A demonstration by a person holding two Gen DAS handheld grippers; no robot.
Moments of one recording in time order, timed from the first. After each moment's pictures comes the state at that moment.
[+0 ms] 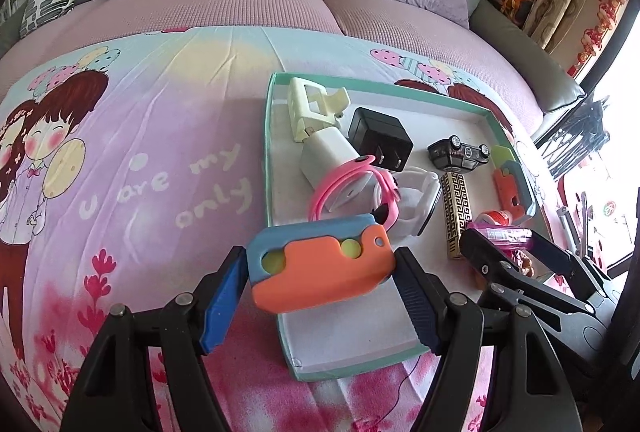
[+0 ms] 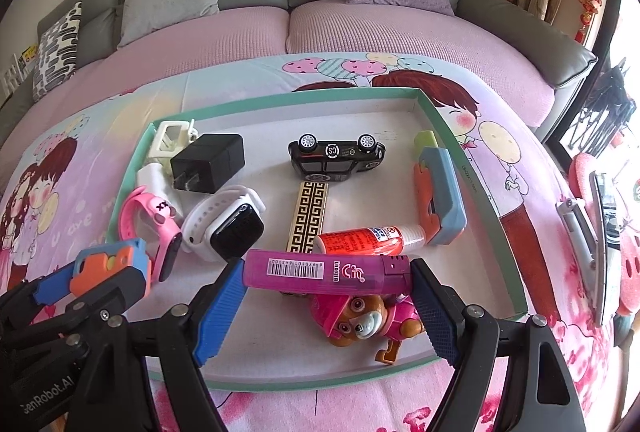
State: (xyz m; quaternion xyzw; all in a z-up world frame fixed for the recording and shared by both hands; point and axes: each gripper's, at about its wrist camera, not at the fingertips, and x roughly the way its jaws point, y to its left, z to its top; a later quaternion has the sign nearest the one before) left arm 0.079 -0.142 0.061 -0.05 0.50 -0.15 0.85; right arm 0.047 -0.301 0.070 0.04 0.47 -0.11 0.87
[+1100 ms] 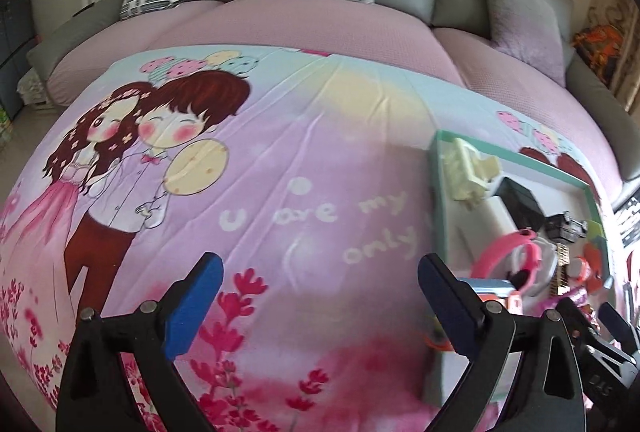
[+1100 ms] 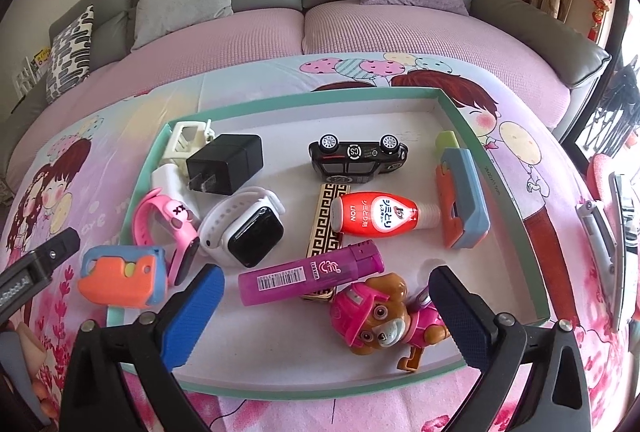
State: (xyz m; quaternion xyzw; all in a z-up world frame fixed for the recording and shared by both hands) left arm 0.089 -0.064 0.061 -0.06 0.47 0.04 0.88; right arm 0.049 -0.299 0.065 0.06 0.47 -0.08 0.88
